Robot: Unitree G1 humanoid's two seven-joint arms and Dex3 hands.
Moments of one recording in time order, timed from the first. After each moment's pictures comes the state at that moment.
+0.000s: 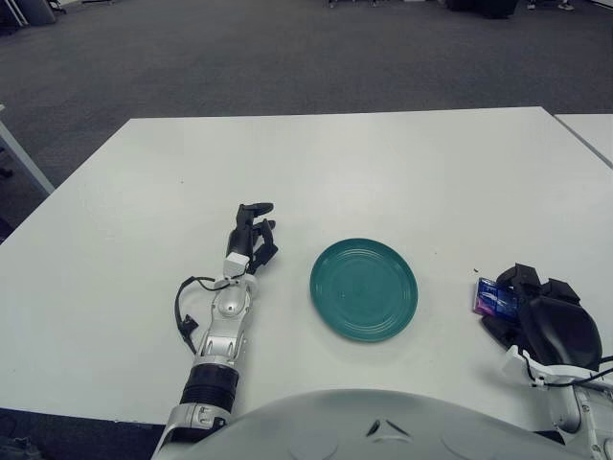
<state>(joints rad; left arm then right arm) 0.04 -0.03 -0.01 0.28 0.09 -0.24 0.12 0.70 -0.58 0.06 -0.39 -0.85 0.26 -0.28</state>
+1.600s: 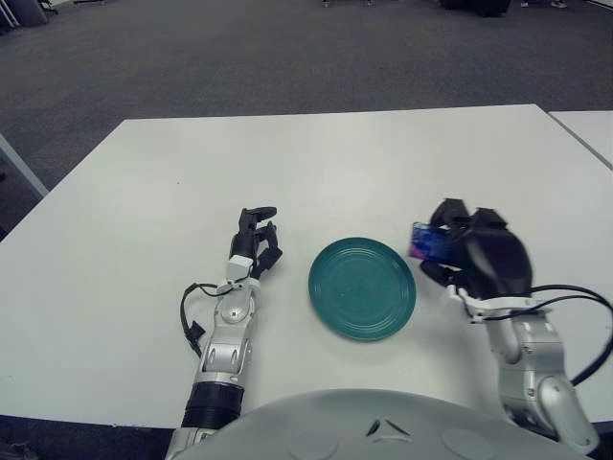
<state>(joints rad) 0.13 -0.07 -0.05 0.05 0.11 -0.04 0.12 0.34 -0.34 0.24 -0.63 -1.16 0.28 0.08</state>
